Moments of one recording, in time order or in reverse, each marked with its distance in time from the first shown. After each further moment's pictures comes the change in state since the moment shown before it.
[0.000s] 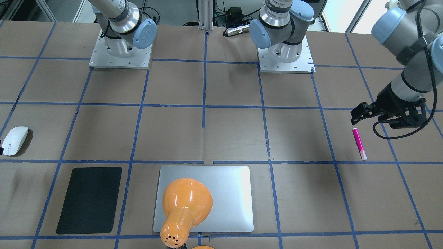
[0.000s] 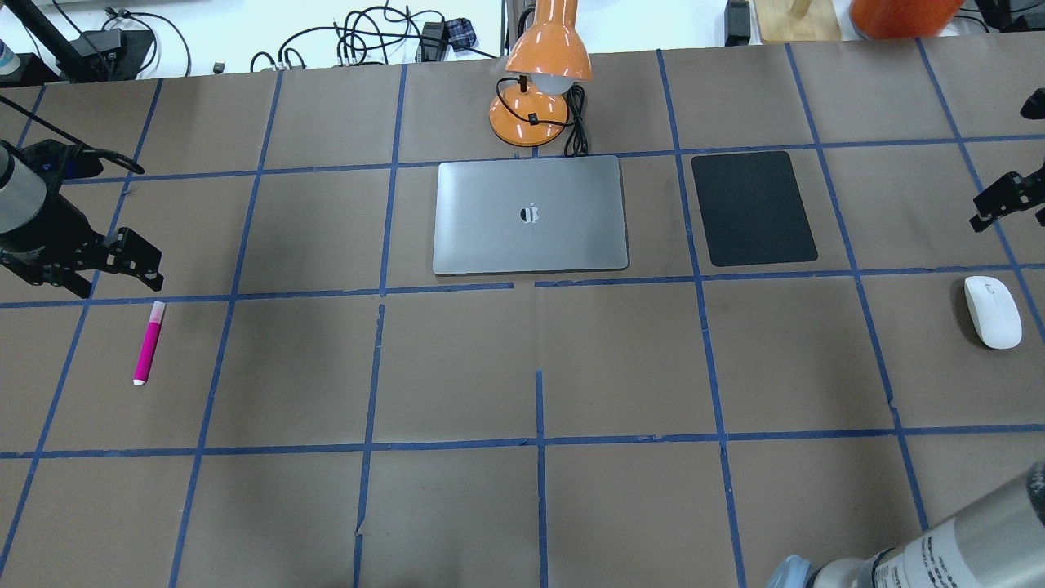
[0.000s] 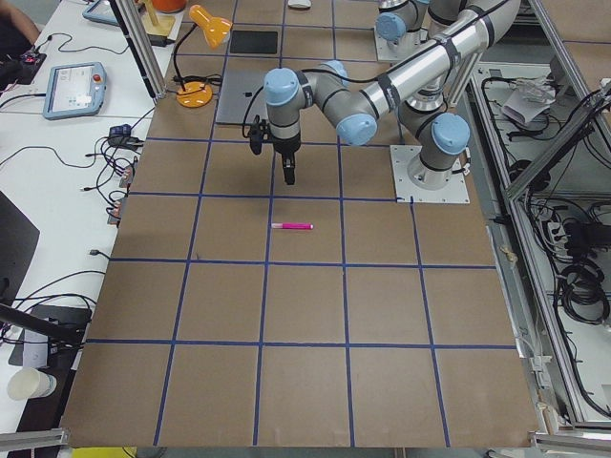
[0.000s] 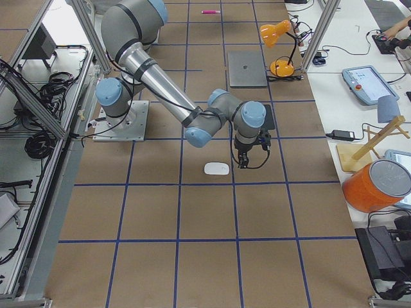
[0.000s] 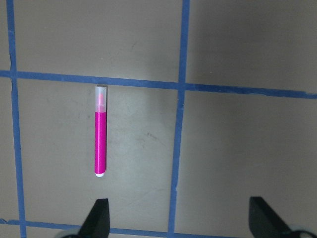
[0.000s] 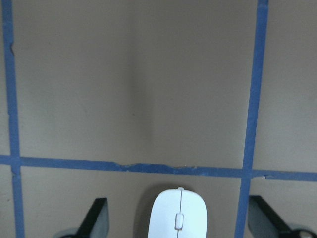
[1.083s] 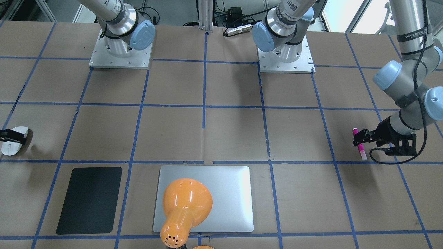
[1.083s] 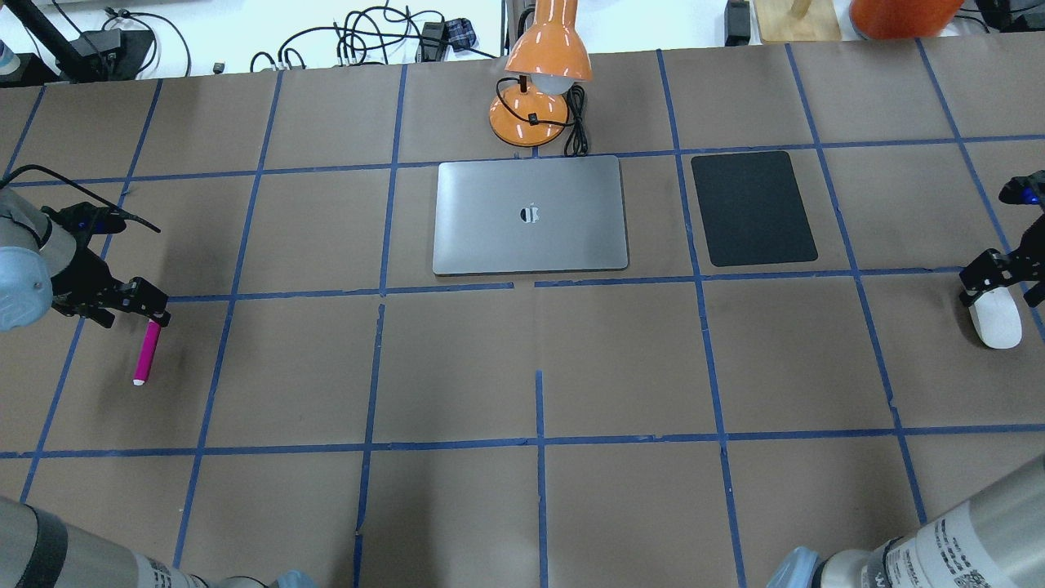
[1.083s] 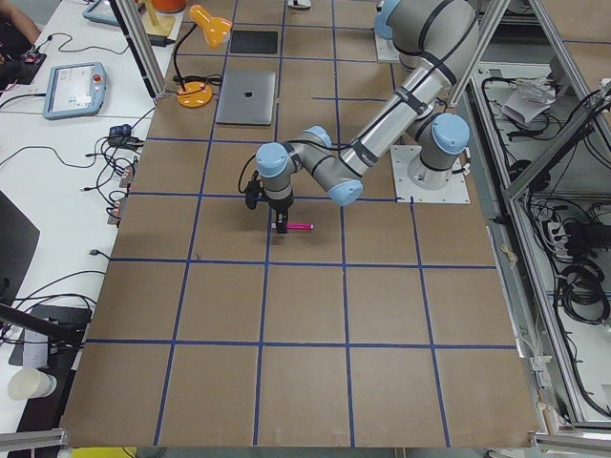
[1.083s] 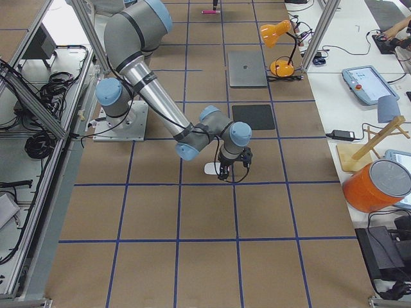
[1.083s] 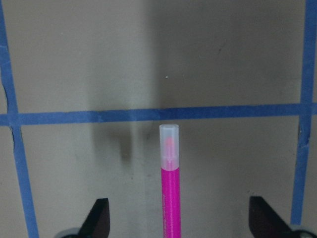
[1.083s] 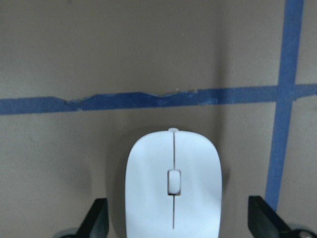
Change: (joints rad) left arm 0.090 -0.259 -0.025 0.245 0.003 0.172; right arm -0.047 0.031 0.140 -0.048 -0.111 0.061
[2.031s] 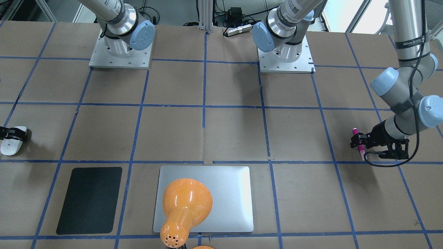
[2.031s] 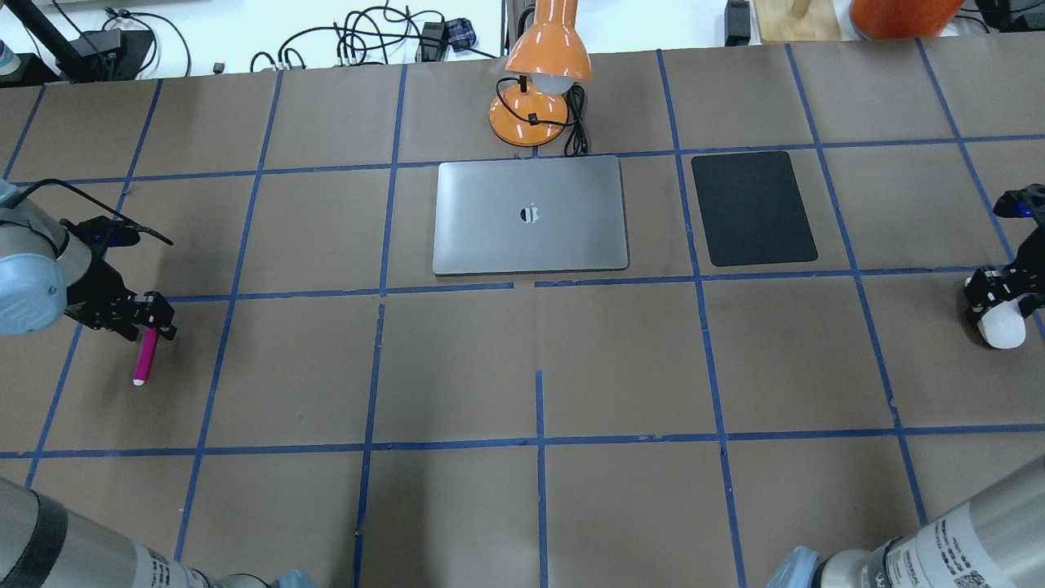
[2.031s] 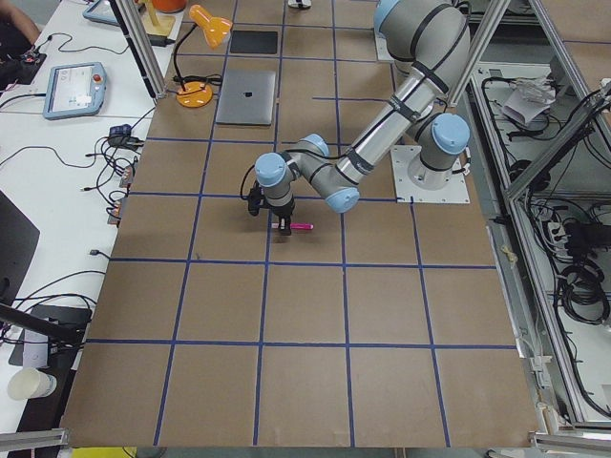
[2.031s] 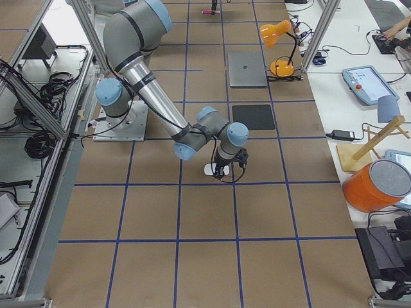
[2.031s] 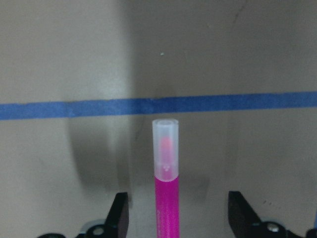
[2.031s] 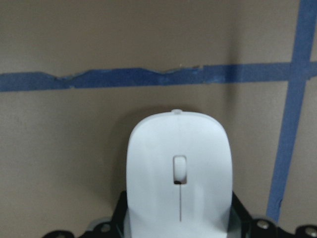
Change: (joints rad) left arm 0.001 -0.045 0.002 0.000 0.006 0.001; right arm -0.001 -0.006 0.019 -0.013 -0.024 -0.011
